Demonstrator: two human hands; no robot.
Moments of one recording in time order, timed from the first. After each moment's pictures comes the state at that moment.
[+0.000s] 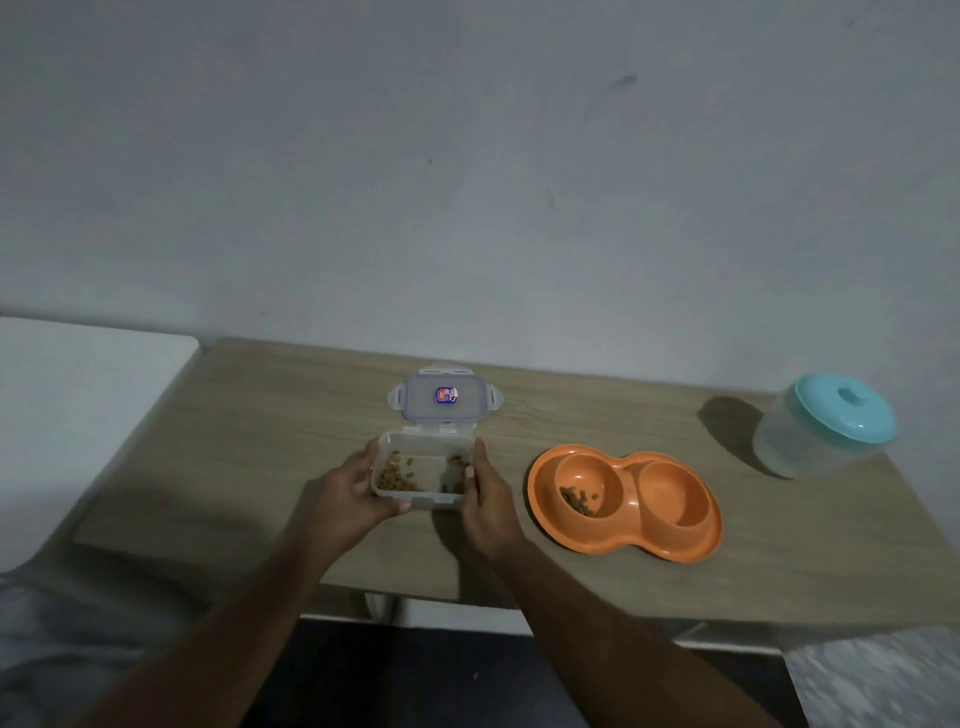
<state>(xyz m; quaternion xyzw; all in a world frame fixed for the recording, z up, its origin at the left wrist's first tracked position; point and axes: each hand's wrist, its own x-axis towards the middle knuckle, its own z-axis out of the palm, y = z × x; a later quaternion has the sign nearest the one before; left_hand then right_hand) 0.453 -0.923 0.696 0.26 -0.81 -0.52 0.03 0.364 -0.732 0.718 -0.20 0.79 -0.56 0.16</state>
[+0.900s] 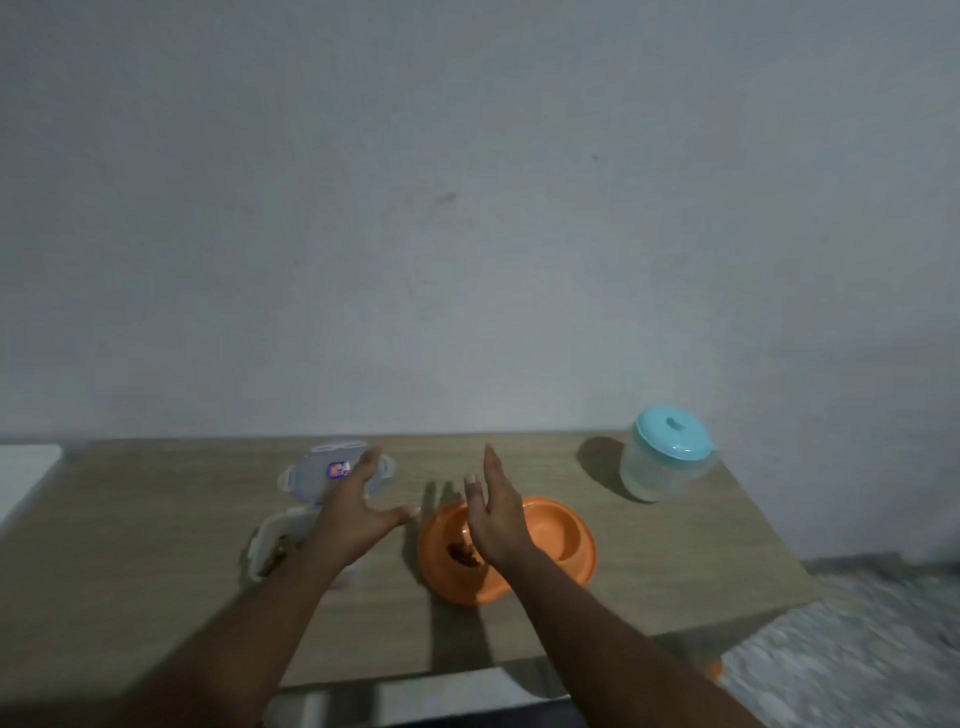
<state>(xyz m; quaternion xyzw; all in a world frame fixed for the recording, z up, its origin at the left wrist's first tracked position) 0.360 -0.817 0.766 0.18 -0.85 -0.49 0.08 0.294 -0.623 0.769 -0.17 0.86 -0.48 0.04</state>
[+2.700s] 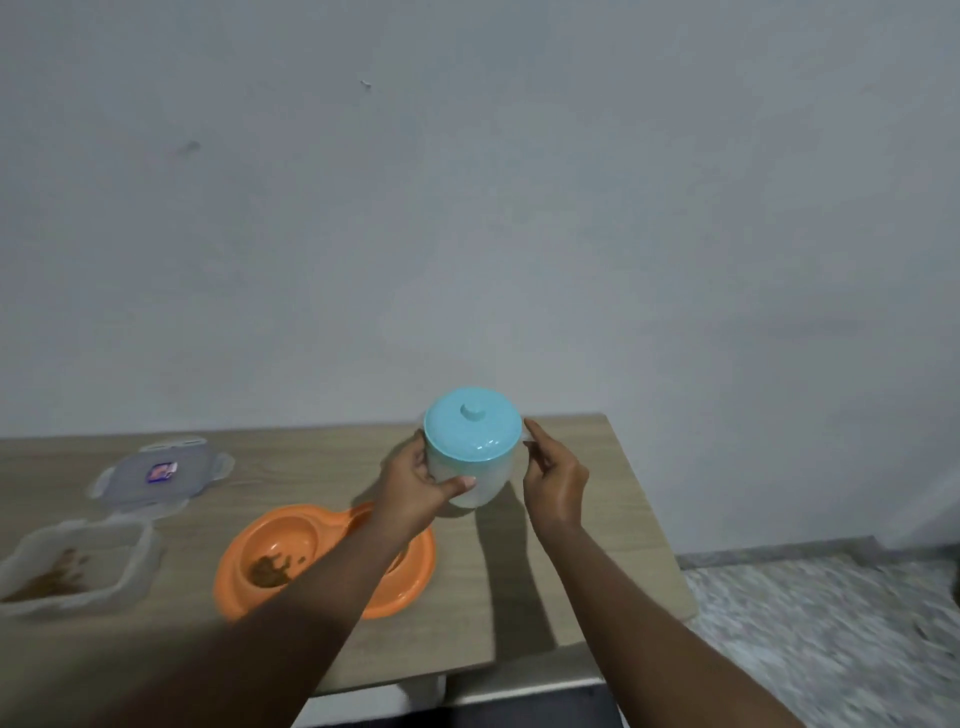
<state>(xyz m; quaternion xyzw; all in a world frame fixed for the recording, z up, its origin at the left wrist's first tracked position) 0.186 -0.499 0.773 0.13 -0.71 -0.69 0.12 0.128 -0.330 0.769 -0.09 0.81 -0.56 -0.18</state>
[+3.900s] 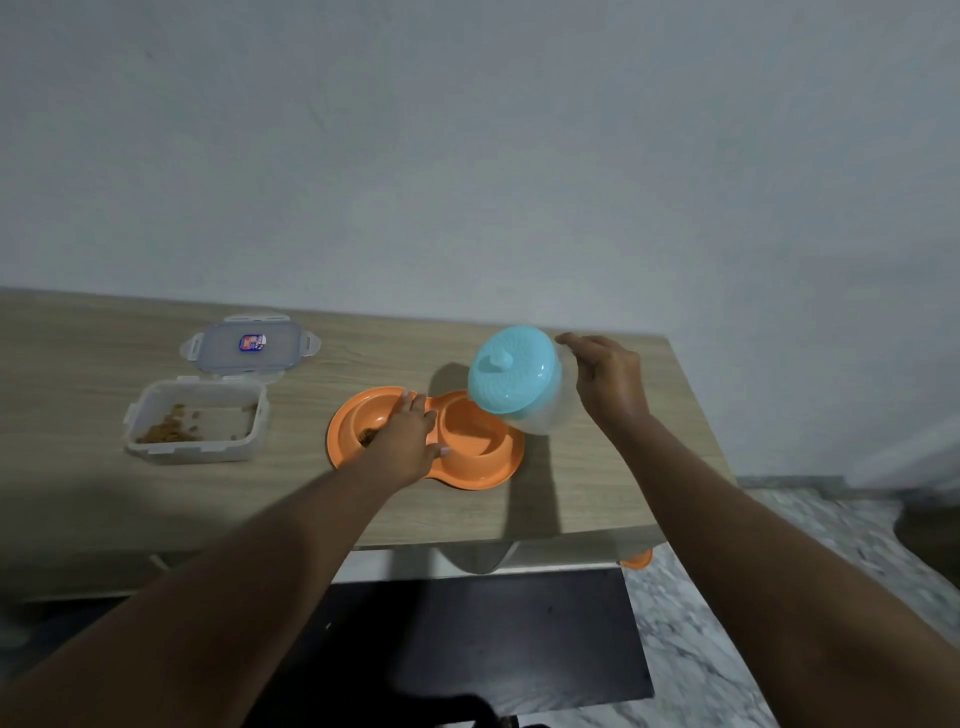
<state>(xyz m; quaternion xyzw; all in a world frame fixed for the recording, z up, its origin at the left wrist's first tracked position) 0.286 -0.635 0.705 0.06 -0.96 -0.26 -0.11 0.165 -0.393 0.794 -0.27 0.90 -0.26 -0.20</state>
